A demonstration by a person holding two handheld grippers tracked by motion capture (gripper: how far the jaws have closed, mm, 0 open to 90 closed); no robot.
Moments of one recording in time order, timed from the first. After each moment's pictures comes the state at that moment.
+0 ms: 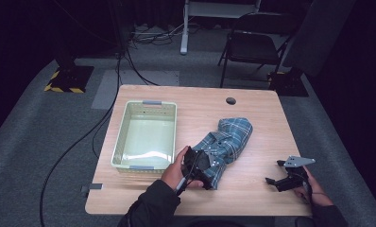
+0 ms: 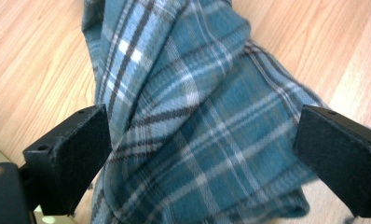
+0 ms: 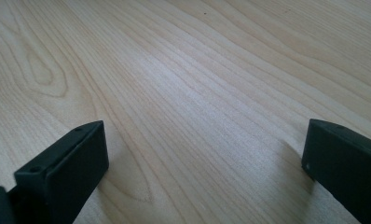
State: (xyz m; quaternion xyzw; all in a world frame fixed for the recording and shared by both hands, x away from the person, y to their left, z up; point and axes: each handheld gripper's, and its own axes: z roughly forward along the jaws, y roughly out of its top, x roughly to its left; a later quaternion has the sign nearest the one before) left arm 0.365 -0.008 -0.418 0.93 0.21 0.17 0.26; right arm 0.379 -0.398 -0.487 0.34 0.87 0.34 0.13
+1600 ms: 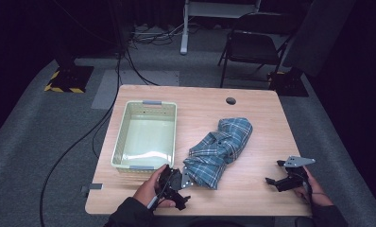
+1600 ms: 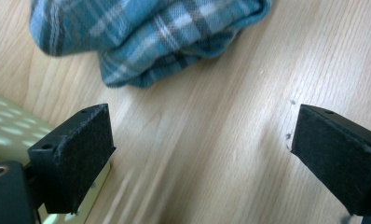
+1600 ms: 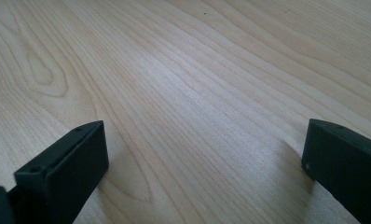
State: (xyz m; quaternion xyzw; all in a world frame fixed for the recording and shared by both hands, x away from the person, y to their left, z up) left arm 0.320 0.066 -0.455 0.94 0.19 0.13 0.25; right arm 0.379 -0.398 -0.487 0.34 0.87 0.34 0.13
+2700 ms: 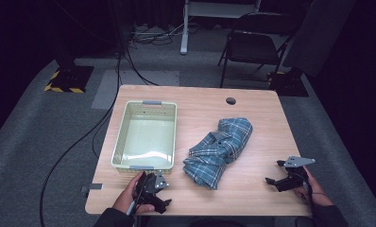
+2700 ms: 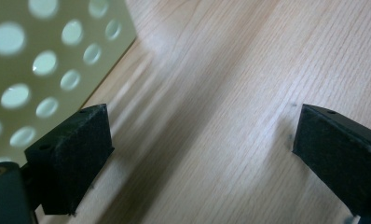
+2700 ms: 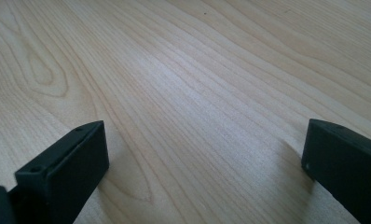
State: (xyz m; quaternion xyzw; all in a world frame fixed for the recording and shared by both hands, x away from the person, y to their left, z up) left arm 0.313 0.140 -0.484 0.91 0.29 0.08 0.28; right arm 0.379 -0.399 -0.487 0.34 0.87 0.34 0.13
